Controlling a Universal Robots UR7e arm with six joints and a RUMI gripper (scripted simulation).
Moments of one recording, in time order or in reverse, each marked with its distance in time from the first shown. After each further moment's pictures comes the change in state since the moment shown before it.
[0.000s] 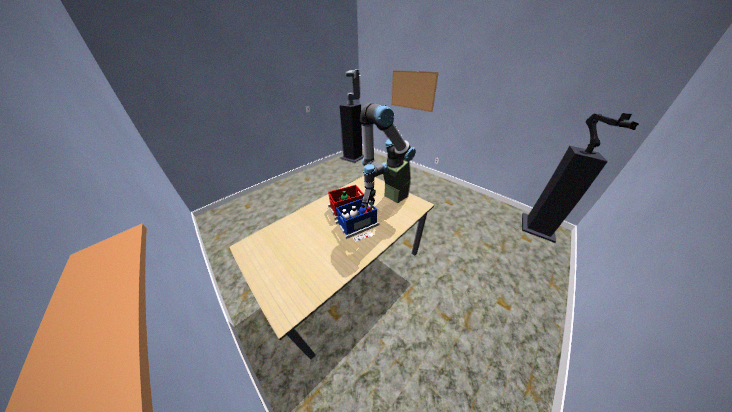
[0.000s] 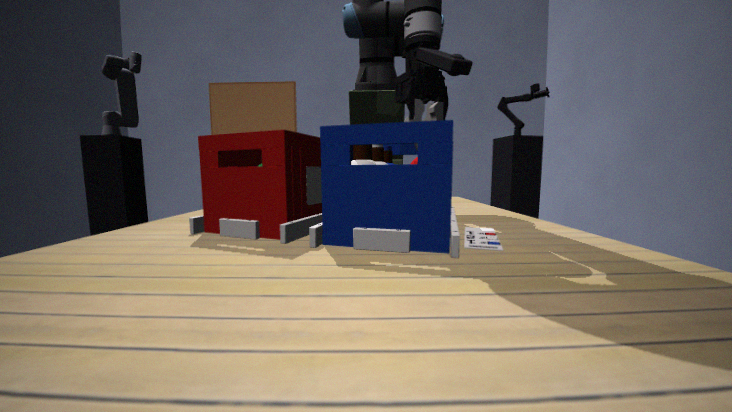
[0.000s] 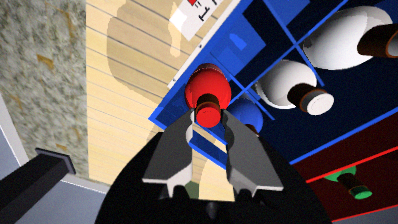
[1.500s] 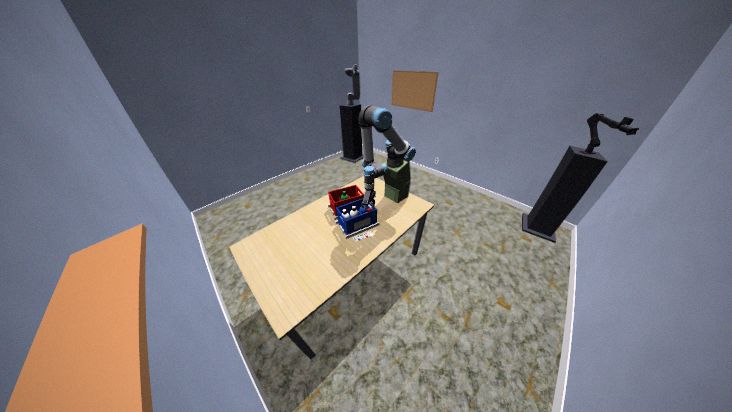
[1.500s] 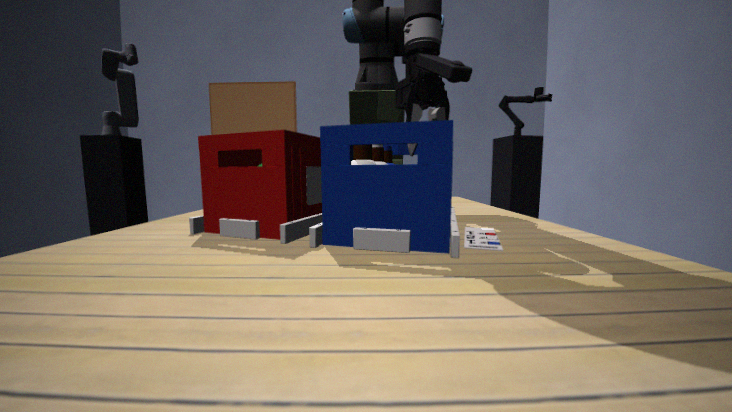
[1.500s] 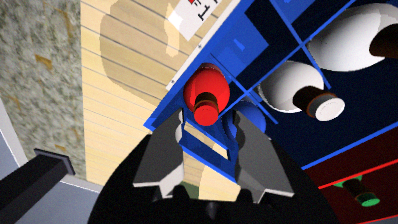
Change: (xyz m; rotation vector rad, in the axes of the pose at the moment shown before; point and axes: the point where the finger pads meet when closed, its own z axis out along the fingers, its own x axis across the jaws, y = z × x) arm 0.000 0.000 0.012 0.000 0.000 0.000
